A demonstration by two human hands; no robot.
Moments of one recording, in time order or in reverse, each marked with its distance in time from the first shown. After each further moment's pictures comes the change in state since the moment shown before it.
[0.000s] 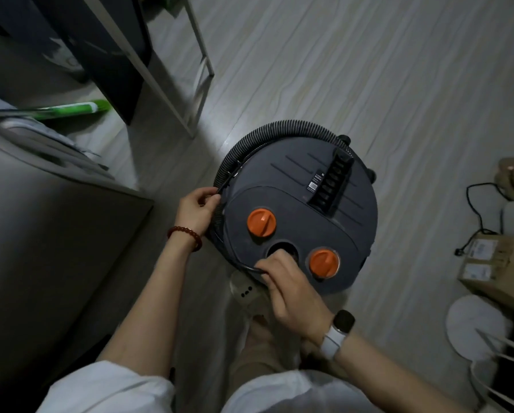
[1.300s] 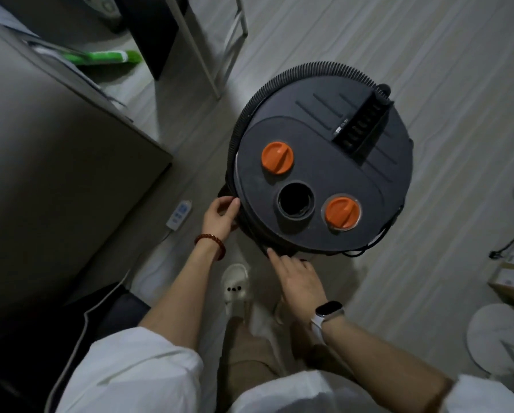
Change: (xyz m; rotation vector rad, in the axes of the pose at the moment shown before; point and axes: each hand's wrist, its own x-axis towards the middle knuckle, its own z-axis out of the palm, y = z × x) left_hand -0.082 -0.106 0.046 -0.274 0.086 -0.268; right_hand -0.097 0.066 0.074 -0.710 -0.428 0.137
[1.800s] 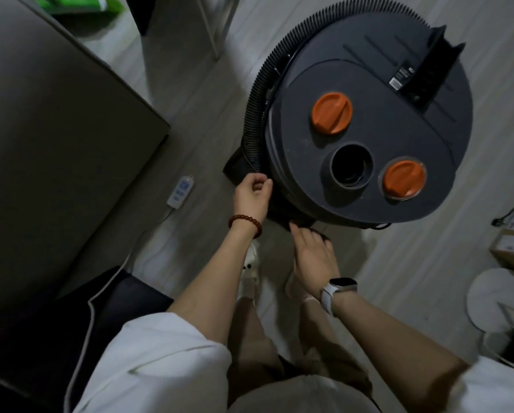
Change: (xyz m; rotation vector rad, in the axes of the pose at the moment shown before) left_hand 0.023 -0.031 0.000 0.128 -0.045 0.223; right_hand 0.025 -0.035 0.036 0.160 -0.283 0.322
